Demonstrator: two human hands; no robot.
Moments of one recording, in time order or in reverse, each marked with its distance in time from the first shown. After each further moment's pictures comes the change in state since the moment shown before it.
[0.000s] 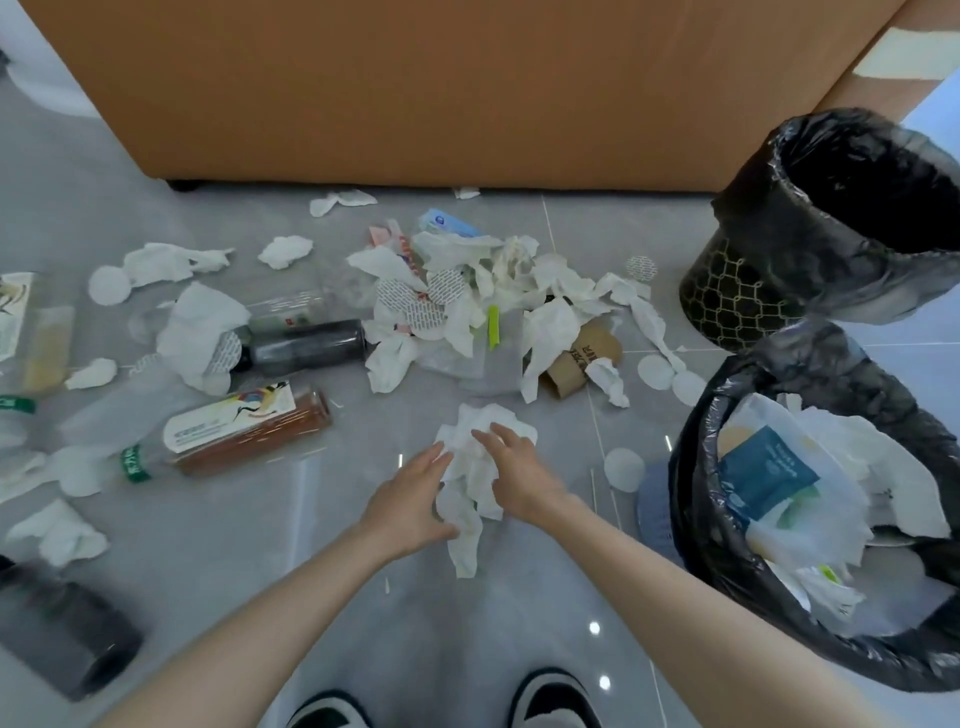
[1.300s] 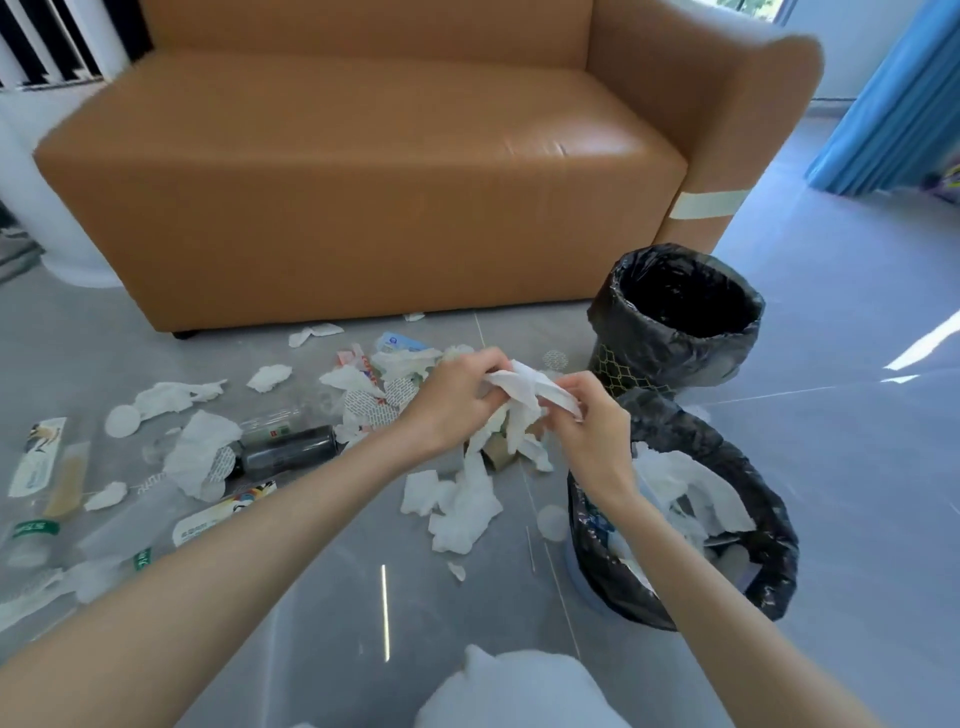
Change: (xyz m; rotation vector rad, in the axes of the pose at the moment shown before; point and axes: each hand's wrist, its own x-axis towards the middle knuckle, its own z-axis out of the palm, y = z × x) left_hand -0.059 0.194 -0.180 -0.249 0.457 0.534; right_hand -0.156 -0.006 -0.177 0.643 0.984 -0.153
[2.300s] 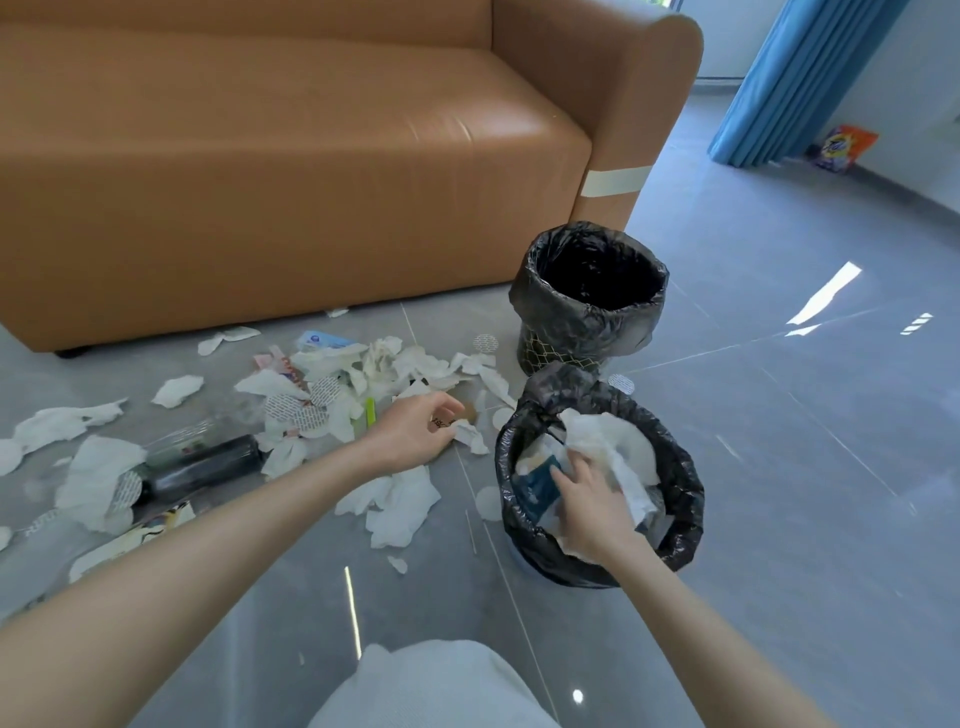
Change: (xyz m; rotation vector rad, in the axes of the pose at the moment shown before) left_hand 0.005 0.003 0.051 0.081 -0.348 -0.221; right_hand -0.059 0.101 -0.071 -1.059 -0.609 0.263
